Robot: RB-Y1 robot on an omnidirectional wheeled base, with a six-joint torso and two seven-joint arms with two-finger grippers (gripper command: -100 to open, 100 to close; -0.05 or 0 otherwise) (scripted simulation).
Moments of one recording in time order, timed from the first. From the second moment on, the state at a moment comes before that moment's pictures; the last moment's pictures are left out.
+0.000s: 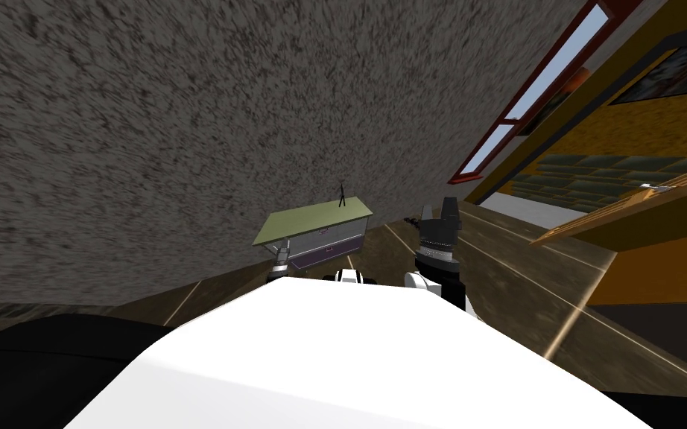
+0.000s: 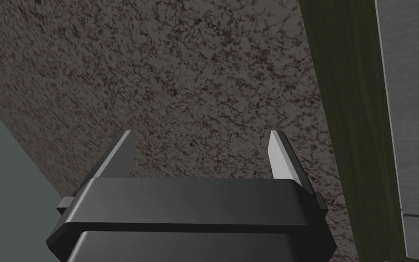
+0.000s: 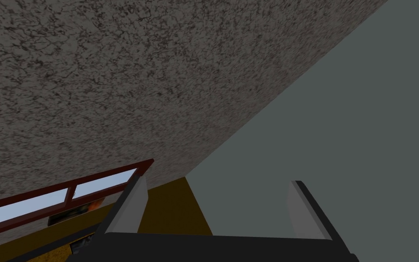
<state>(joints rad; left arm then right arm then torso) 0.34 0.18 0.22 -1.24 -0.03 -1.03 -0.19 0.53 0.01 0.01 -2.32 0.01 -0.53 0.16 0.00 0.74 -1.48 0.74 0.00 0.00</state>
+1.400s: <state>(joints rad) 0.28 0.12 0.28 -0.84 -0.01 -1.23 -0.19 0.53 0.01 0.01 -2.32 0.01 -0.53 0.16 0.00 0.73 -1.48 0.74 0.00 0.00</state>
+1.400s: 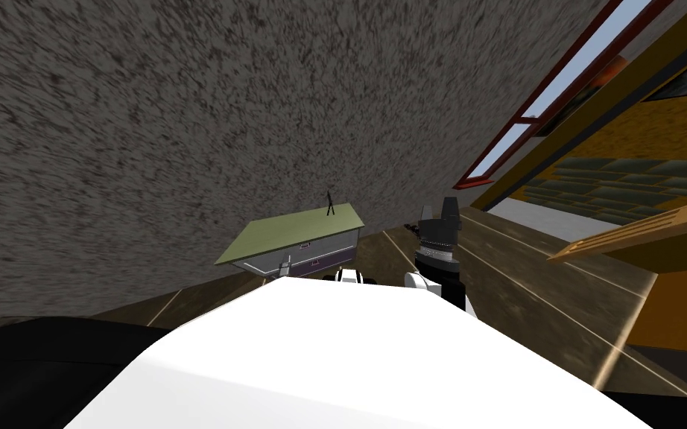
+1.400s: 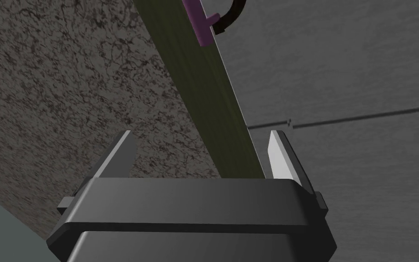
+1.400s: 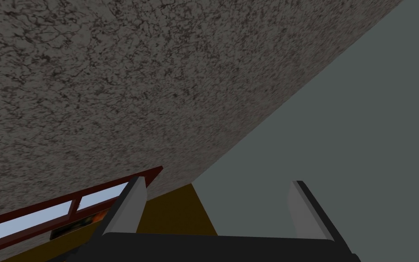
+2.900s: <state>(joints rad) 0.06 0.13 0.21 -0.54 0.05 -1.26 -0.21 0.53 0.01 0.01 -2.32 0.01 -0.53 0.16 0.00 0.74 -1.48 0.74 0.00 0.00</state>
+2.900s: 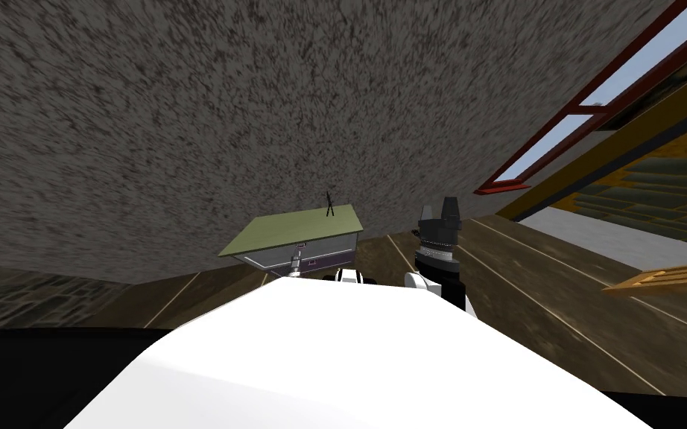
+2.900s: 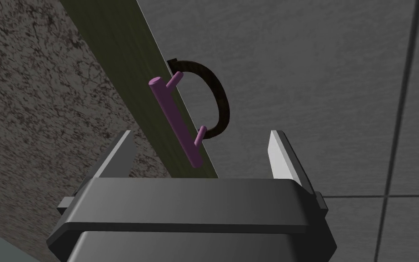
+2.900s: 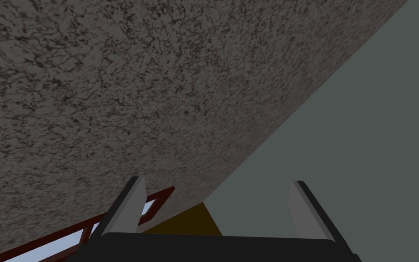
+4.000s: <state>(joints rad) 0.05 0.13 0.20 -0.53 0.05 -1.28 -0.21 0.53 0.01 0.01 -2.32 0.01 -0.53 0.16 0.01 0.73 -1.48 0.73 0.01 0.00</state>
